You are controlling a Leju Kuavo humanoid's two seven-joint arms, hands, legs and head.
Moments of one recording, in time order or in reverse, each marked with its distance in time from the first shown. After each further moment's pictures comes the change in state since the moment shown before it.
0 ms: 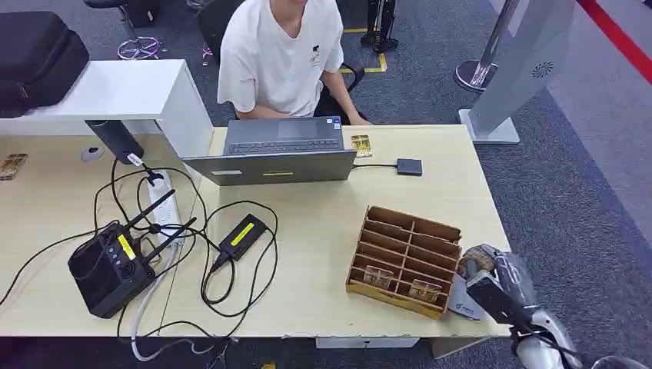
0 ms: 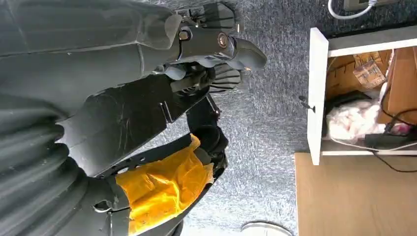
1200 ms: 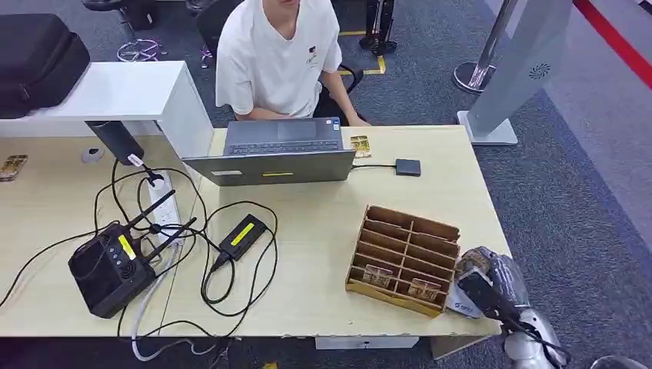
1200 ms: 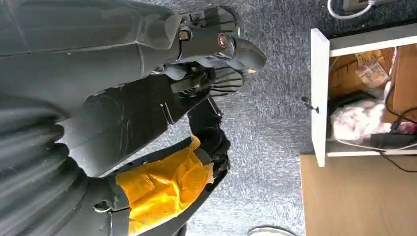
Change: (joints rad) left arm -0.012 -0.011 0.042 0.000 -0.076 0.002 0.023; right arm -0.110 0.037 -0.024 0.245 0.088 -0.116 -0.033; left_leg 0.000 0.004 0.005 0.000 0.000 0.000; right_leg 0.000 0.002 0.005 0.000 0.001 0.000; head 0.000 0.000
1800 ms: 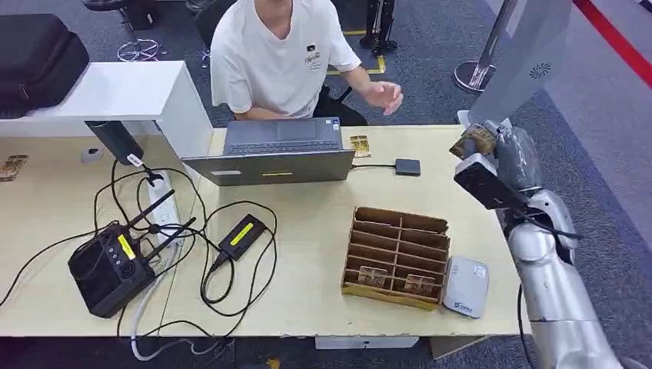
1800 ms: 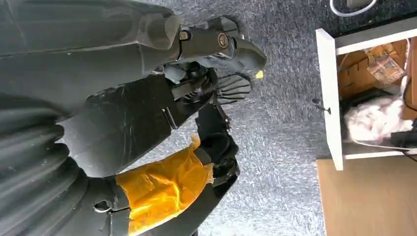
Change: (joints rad) left arm -0.035 -0.004 0.006 0.000 -0.086 -0.002 0.070; right arm -0.402 -0.036 0.176 -0.261 0.003 0.094 0.184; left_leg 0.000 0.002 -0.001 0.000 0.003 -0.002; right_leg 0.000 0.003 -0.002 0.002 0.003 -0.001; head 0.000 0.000
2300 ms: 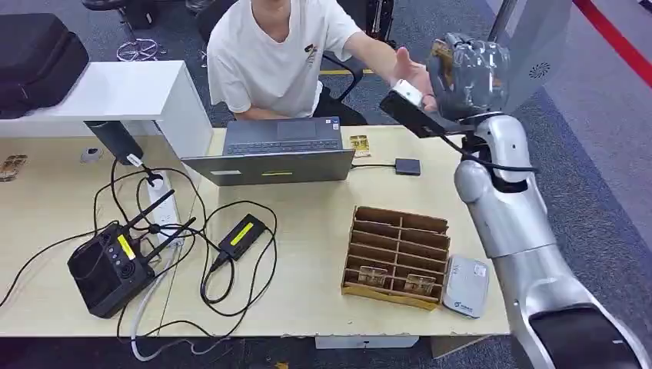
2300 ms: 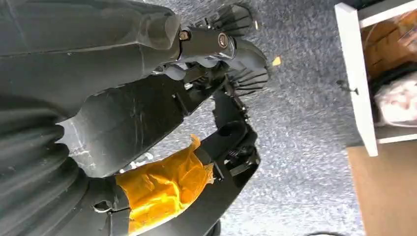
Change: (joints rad) left arm -0.028 -0.025 0.000 0.010 -0.079 -0.052 0.090; right arm -0.346 0.153 0.262 0.226 0.445 -0.304 0.289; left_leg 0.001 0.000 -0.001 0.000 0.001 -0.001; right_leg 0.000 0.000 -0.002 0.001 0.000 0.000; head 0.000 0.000
